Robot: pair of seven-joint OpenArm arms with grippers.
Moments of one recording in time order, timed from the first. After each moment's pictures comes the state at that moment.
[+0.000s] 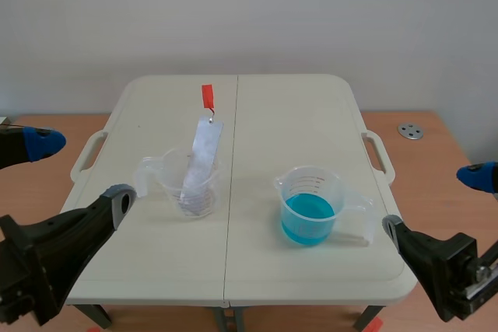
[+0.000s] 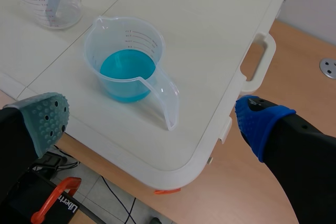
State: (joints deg) left arm 47.8 -32.4 -8.6 120.3 -21.6 -26.4 -9.2; right arm -45.6 30.8 13.0 114.0 16.6 24.2 -0.6
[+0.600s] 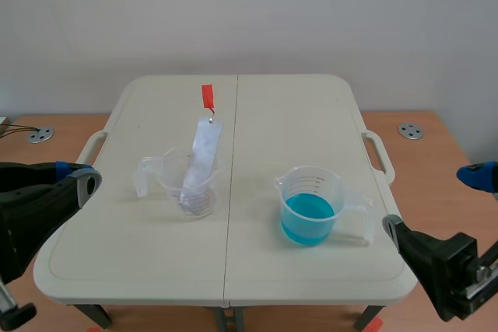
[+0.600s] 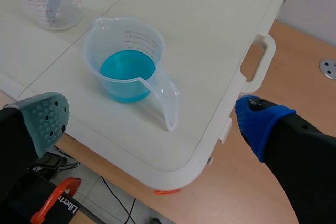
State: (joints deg) left arm 47.8 -32.4 -8.6 120.3 -21.0 -26.5 -6.2; right arm -45.5 30.8 13.0 114.0 16.6 24.2 -0.4
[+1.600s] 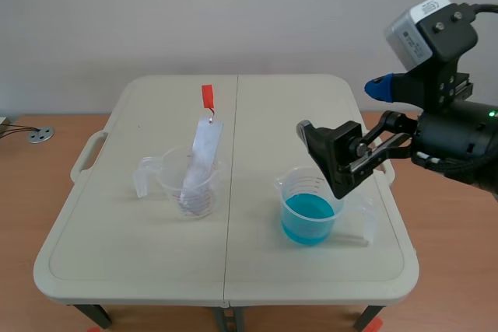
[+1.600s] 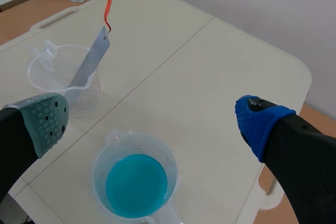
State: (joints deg) left arm 80.2 -32.4 -21.0 120.2 -15.0 -24.9 -3.3; right arm -14.7 24.9 -4.0 107.6 16.6 25.3 -11.6
